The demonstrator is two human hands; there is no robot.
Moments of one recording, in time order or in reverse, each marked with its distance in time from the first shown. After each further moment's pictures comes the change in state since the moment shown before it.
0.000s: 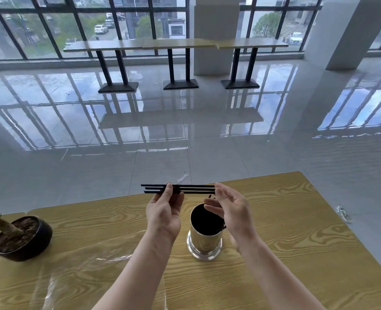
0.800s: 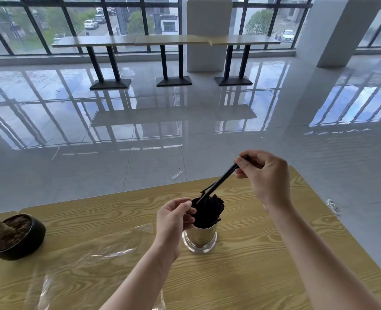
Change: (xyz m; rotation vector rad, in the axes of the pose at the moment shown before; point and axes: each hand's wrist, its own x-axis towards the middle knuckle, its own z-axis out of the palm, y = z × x) left_hand -0.027 -0.030 -0.029 0.612 -0.159 0.002; right_hand 0.020 -0.083 -0.045 -0.470 0.165 -0.451
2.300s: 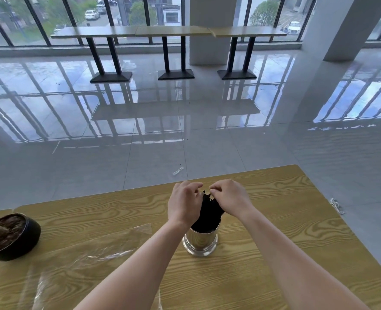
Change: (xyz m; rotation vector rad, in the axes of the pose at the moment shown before) left_hand 0.070 -0.002 0.034 1.158 0.017 0.606; right_hand 0.002 0.071 0.066 -0.686 -0.514 0.158
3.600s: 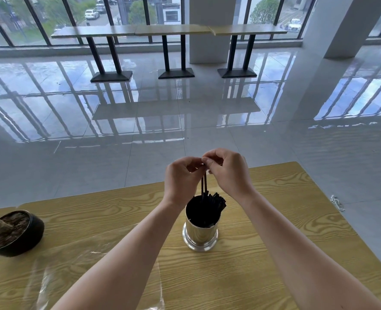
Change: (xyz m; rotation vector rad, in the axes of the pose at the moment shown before) left_hand 0.015 0.033 -0.045 -0.555 0.152 0.074; right_hand -0.008 -0.051 -0.041 0.337 0.326 -0.270
